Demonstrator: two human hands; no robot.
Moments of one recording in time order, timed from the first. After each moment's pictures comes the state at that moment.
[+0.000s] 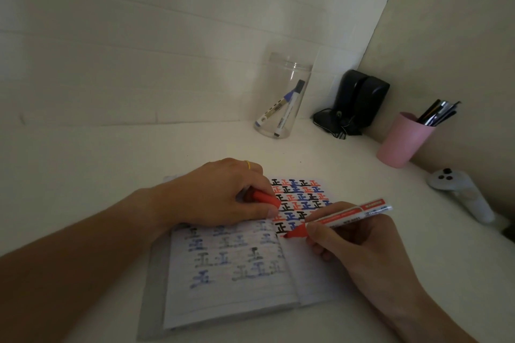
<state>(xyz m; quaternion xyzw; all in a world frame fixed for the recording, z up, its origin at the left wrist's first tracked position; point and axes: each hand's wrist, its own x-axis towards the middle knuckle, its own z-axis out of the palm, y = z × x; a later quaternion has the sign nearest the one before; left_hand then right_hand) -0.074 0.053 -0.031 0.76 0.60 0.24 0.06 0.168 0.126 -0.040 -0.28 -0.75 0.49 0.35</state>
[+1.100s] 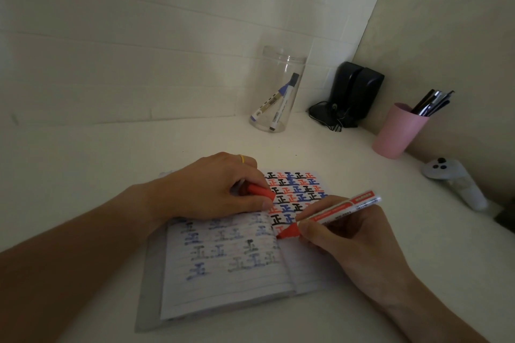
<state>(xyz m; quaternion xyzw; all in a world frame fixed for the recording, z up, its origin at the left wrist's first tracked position) -0.074 0.052 -0.030 0.76 0.60 0.25 0.07 0.169 0.127 -0.043 -0.25 -0.77 0.48 0.35</state>
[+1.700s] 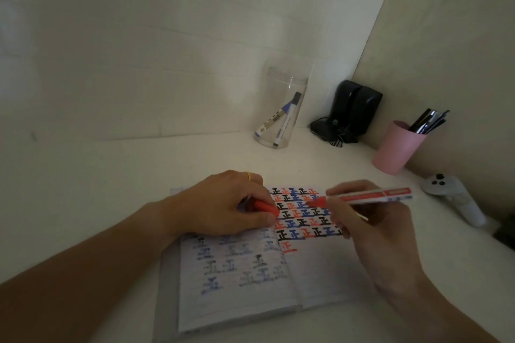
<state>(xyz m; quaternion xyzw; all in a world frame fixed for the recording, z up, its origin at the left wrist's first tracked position) -0.076 0.051 -0.031 0.76 0.59 0.26 0.09 0.163 0.135 -0.020 -0.28 -0.74 0.43 0.45</state>
